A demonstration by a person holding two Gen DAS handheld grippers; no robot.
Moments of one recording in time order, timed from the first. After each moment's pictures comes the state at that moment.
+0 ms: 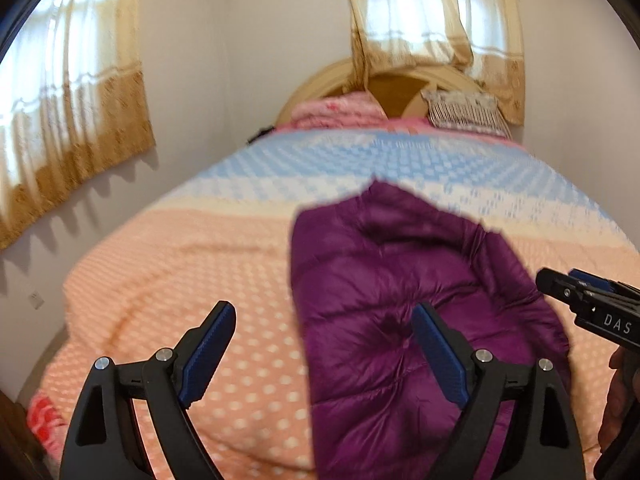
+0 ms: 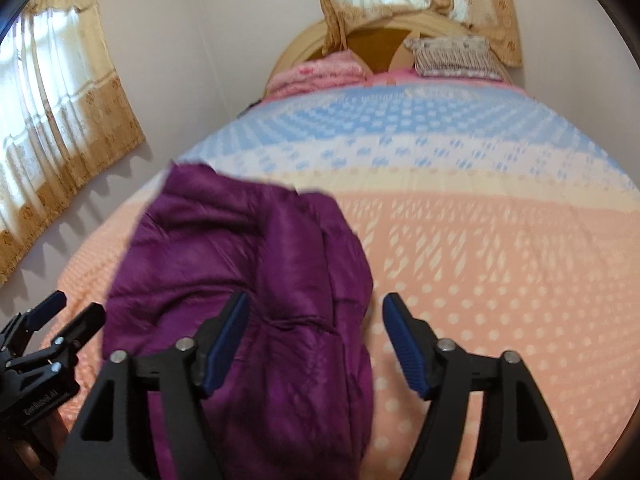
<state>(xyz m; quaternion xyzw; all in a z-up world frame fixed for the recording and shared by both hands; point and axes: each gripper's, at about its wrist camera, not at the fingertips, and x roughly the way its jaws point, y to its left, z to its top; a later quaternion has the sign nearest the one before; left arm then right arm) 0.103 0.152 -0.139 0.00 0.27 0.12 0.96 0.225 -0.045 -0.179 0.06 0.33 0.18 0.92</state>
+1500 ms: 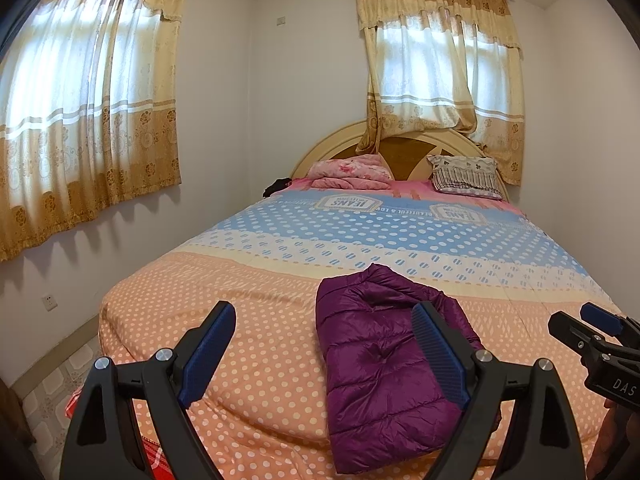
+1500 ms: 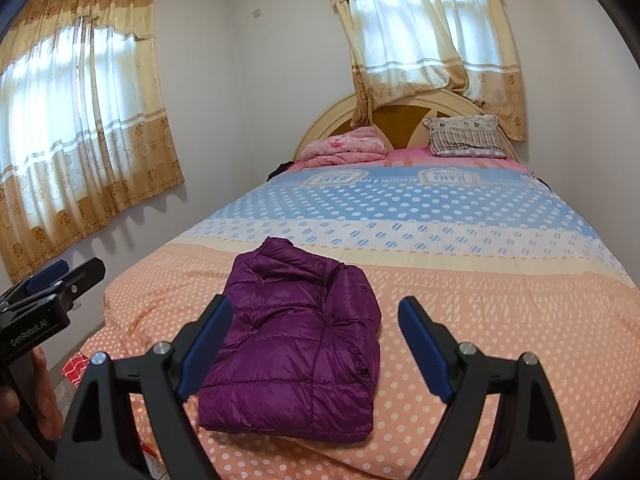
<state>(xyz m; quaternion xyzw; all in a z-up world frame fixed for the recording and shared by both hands) -0.008 0.144 -0.051 -0.02 0.18 0.13 0.97 0.095 -0.057 -0.089 0.04 0.23 0.21 0.95</state>
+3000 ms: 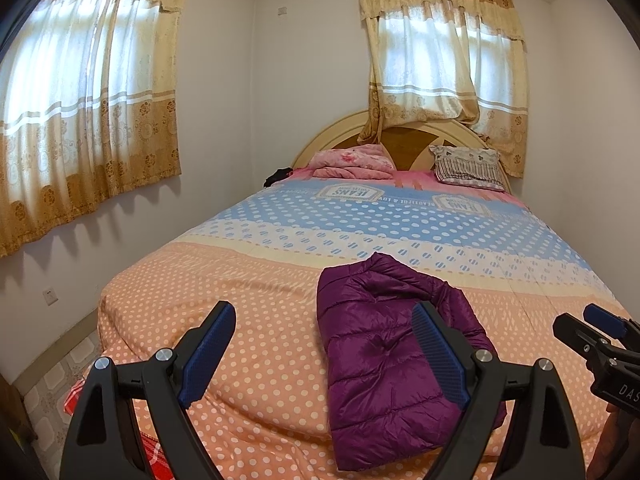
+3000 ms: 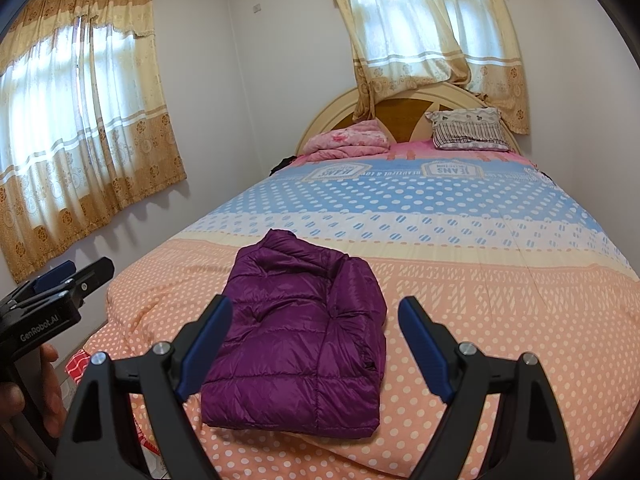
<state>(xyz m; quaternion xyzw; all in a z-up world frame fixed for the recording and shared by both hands) -0.002 0.143 -0.060 -0.03 0.20 0.13 0.97 0.093 -0.053 -0.096 0.04 0.24 0.21 0.95</state>
